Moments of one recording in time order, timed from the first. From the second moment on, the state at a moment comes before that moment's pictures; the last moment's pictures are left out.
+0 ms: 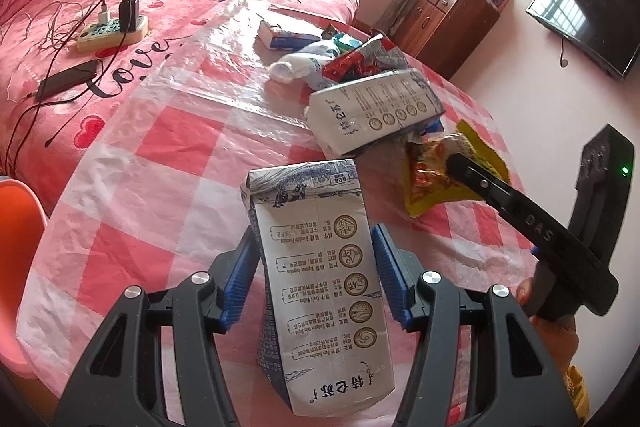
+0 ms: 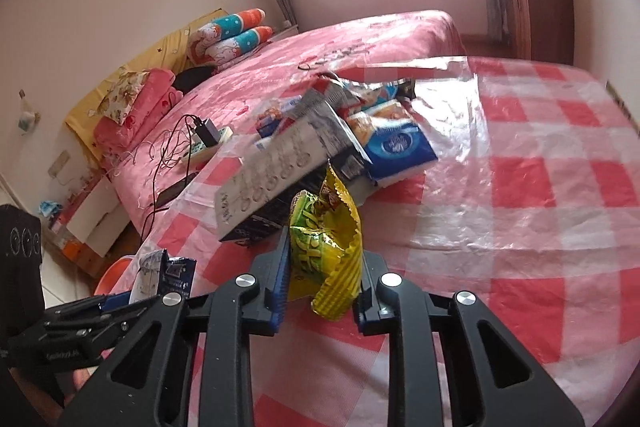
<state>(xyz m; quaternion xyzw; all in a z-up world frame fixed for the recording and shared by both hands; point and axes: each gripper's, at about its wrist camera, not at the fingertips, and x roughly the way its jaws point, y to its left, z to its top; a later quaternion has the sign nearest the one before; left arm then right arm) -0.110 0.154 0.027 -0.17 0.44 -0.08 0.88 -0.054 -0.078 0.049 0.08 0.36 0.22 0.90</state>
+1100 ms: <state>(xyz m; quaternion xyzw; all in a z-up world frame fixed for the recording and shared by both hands) -0.166 0.285 0.042 -0.24 0.36 0.02 0.90 -0.105 0.058 0.093 -0.04 0.33 0.30 0.89</state>
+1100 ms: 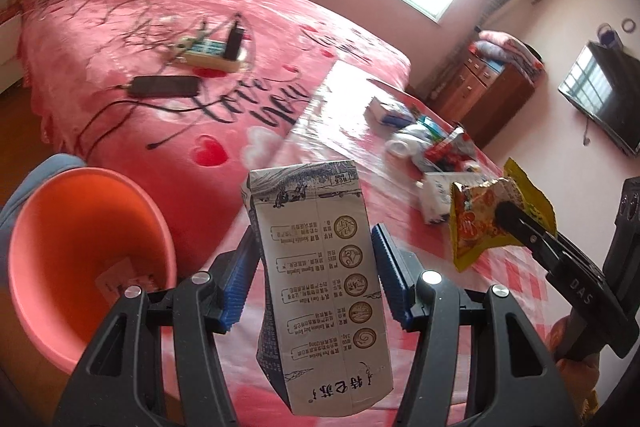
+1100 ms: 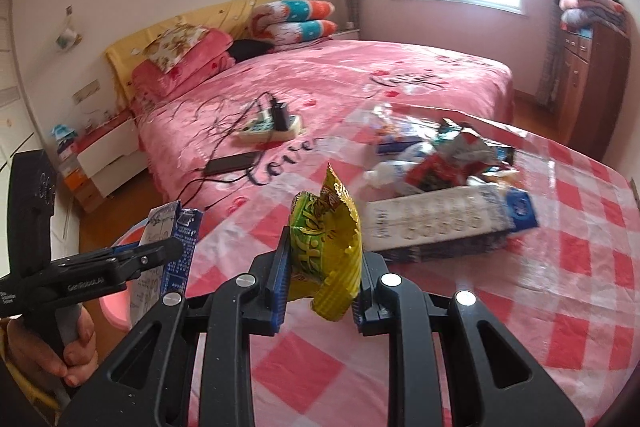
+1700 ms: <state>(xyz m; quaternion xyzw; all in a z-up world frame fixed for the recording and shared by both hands) -0.225 0.415 -0.002 -0.29 0.35 0.17 0.87 -0.139 0.217 0.069 -0.11 0.37 0.46 0.80</state>
